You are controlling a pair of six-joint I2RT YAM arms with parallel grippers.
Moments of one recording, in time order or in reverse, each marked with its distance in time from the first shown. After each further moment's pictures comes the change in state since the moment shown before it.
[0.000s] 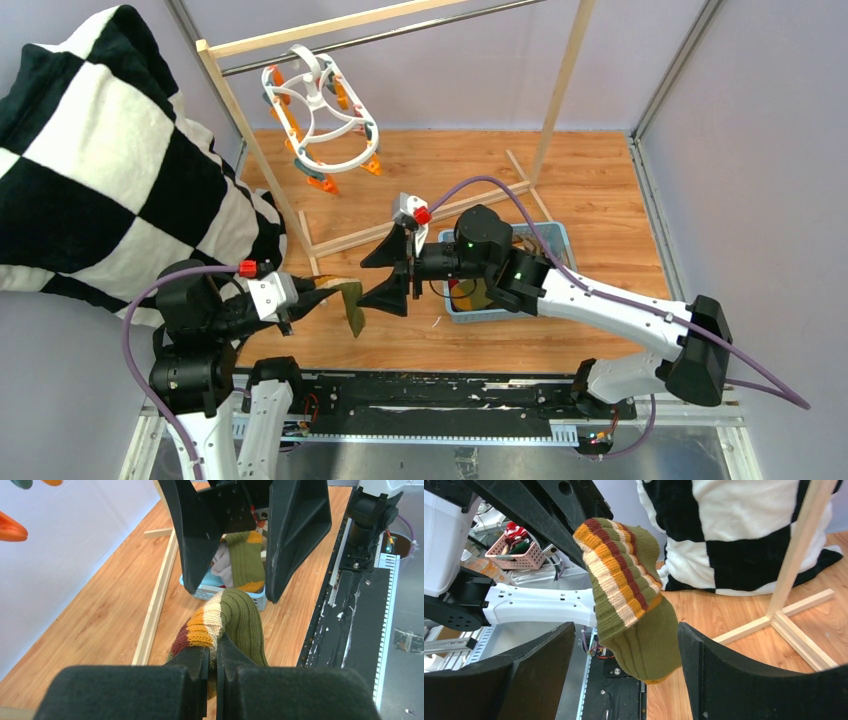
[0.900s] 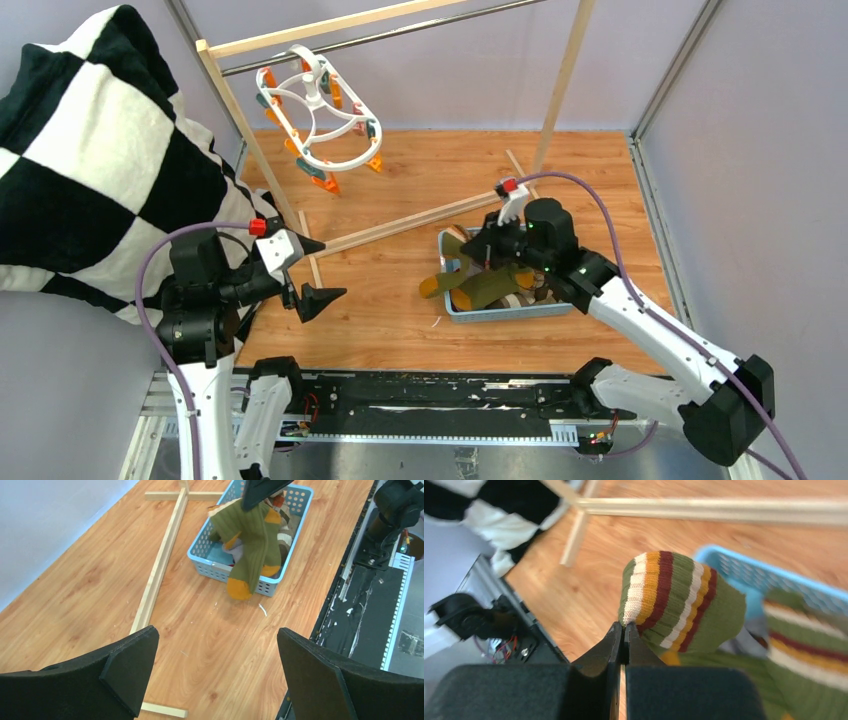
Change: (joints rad) left arm 0.000 0.157 -0.006 -0.003 -0.082 0.023; right arm -0.391 -0.244 -0.217 -0.403 0.283 0.126
